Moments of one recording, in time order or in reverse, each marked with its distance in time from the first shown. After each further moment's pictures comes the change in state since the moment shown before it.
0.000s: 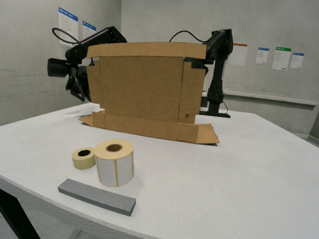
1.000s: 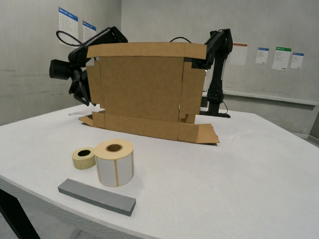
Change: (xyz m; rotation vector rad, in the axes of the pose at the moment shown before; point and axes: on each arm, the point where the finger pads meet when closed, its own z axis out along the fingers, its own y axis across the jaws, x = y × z) left arm -0.001 0.002 0.020 -0.010 -0.004 0.001; right arm -0.007 0.004 0.029 -0.019 0.001 -0.015
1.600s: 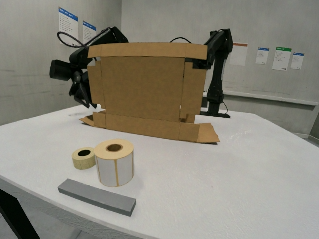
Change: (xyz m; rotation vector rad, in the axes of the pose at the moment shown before) left arm 0.001 -0.001 0.000 0.001 0.001 -0.001; right arm -0.001 -0.004 0.011 0.013 0.001 -0.006
